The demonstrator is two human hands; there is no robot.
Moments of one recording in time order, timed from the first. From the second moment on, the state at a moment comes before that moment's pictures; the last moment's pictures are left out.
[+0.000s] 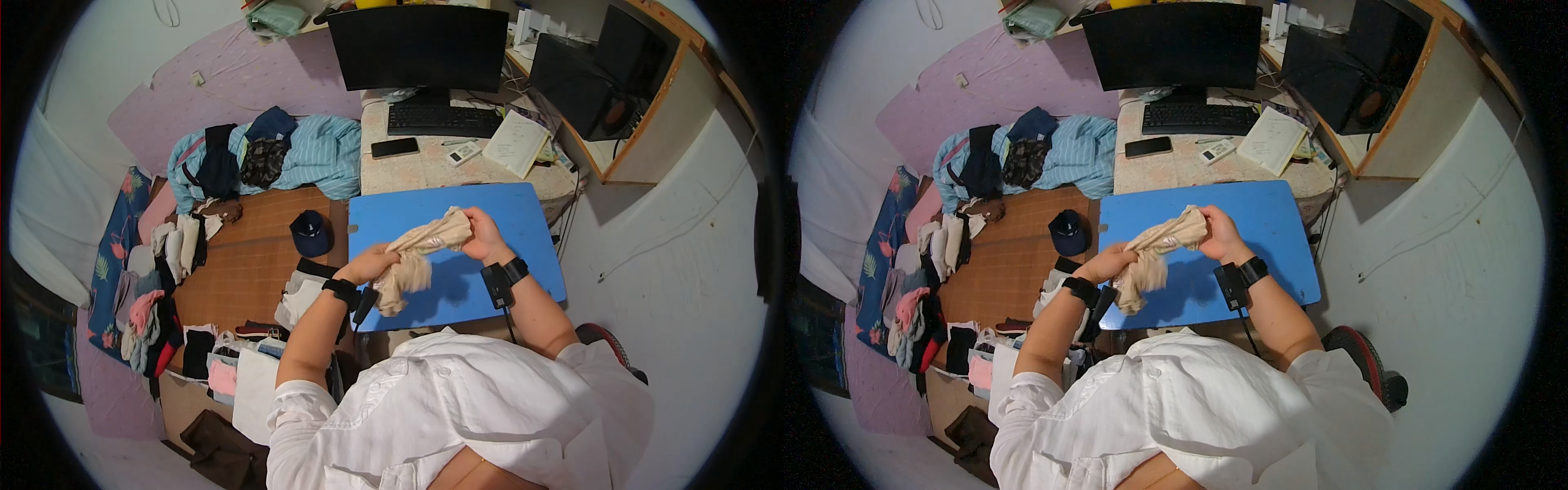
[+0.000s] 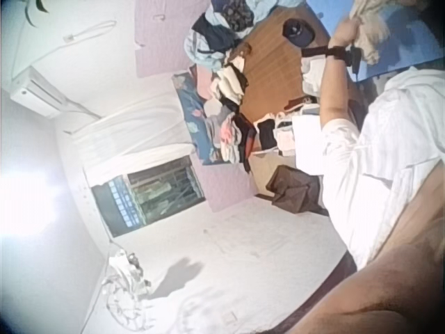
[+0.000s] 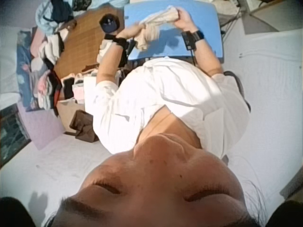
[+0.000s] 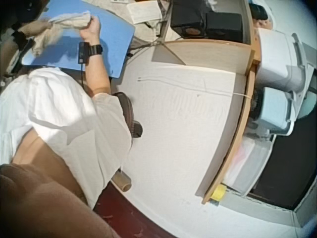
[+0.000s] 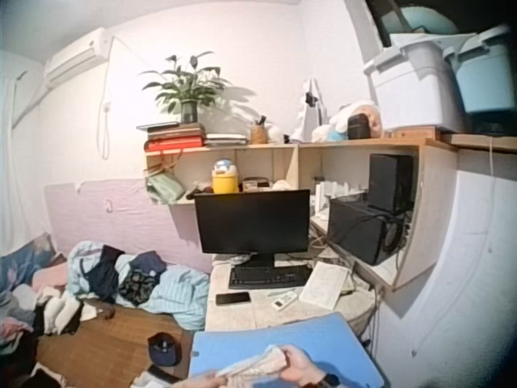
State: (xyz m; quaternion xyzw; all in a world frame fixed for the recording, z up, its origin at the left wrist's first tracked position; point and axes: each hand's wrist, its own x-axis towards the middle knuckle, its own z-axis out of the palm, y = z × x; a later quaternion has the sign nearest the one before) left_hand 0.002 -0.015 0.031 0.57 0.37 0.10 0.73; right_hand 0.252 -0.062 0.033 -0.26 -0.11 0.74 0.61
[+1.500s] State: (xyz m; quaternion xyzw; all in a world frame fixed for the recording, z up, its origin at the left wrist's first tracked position) left_hand -0.019 -0.049 -0.078 0.89 0.45 0.05 0.12; right_hand 0.258 -0.081 -0.081 -0.67 -0.62 0.40 0.08
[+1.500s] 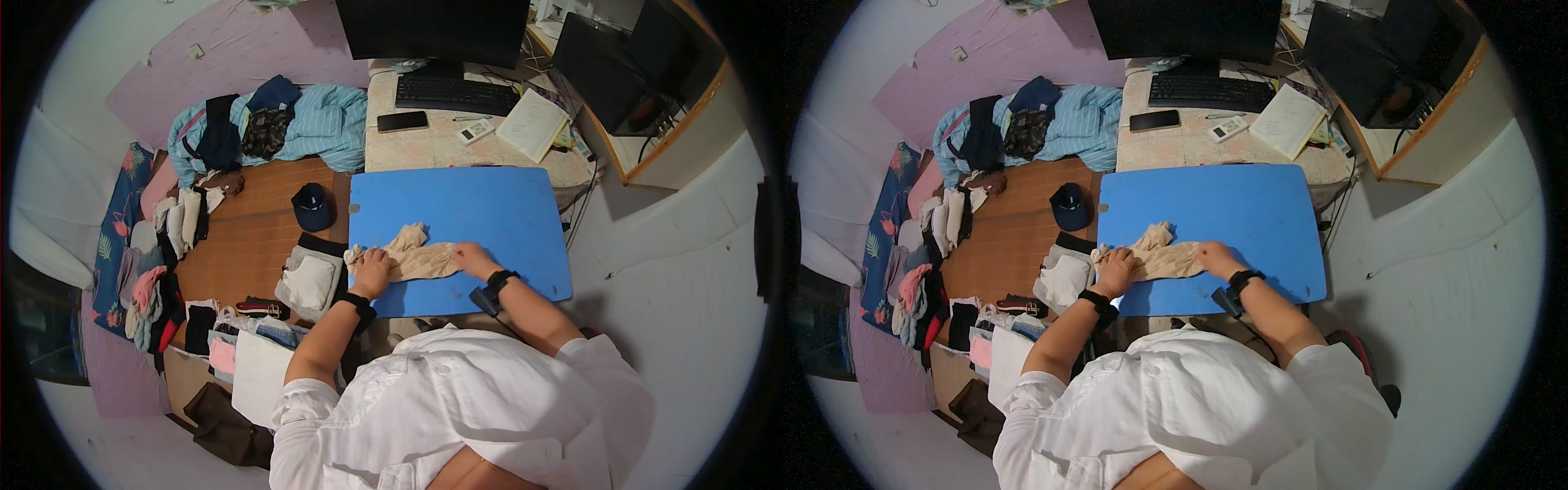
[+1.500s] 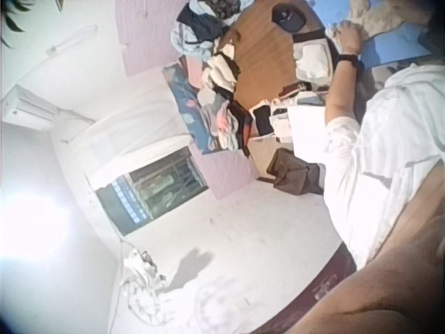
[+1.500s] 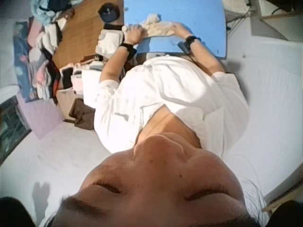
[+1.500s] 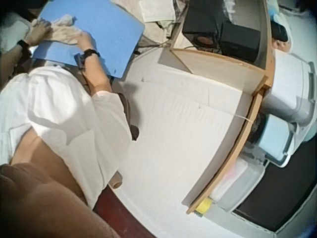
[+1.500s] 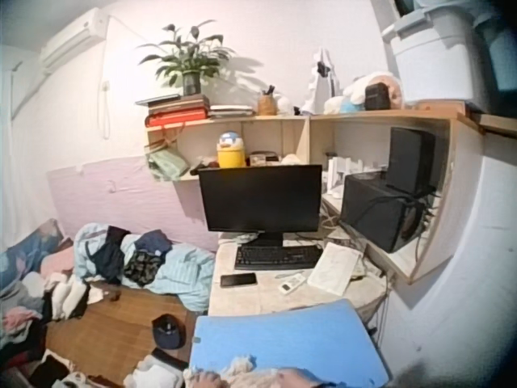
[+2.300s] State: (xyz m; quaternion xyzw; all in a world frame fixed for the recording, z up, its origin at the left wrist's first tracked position) left_hand -0.062 -0.049 -0.078 0.71 0.62 0.23 0.26; right_hand 0.190 -0.031 -0.060 -0.66 -0.69 0.22 0.18
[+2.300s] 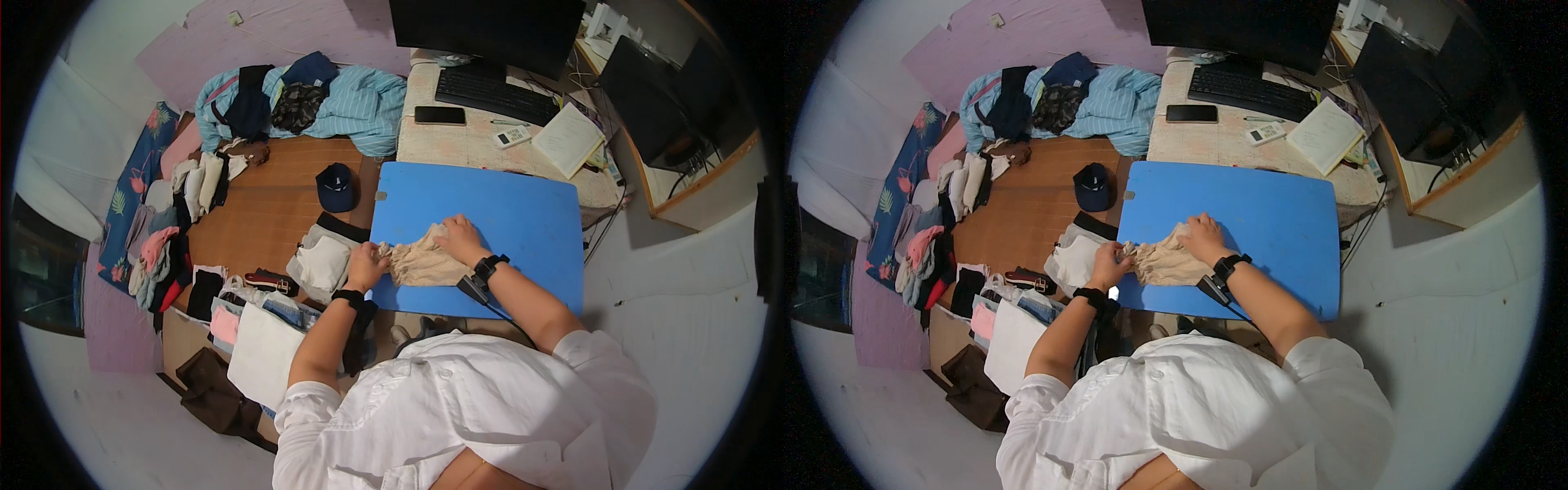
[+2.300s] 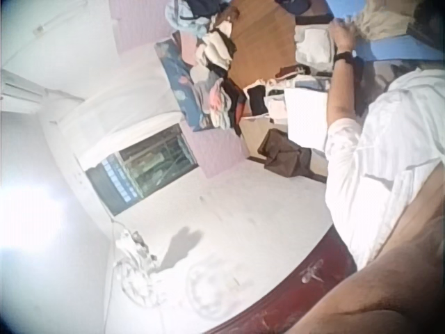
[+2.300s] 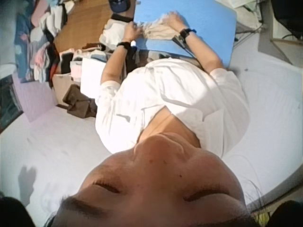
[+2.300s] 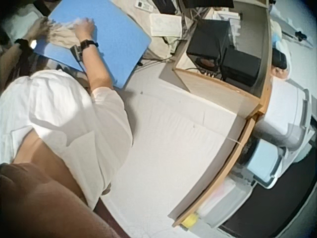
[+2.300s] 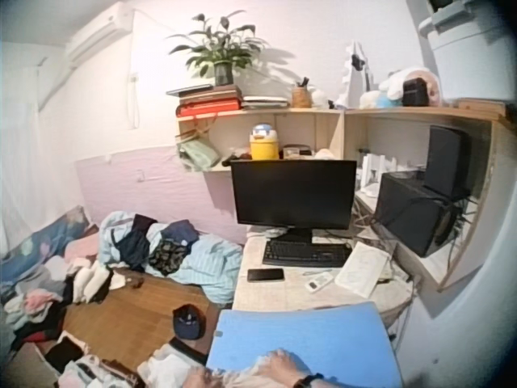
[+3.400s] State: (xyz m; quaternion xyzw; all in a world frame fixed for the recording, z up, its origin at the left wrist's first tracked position) left_hand -0.035 0.038 -0.018 0.18 0.39 0.43 0.80; right_hand 0.271 -0.079 0.047 -0.41 -0.55 0.55 0.47
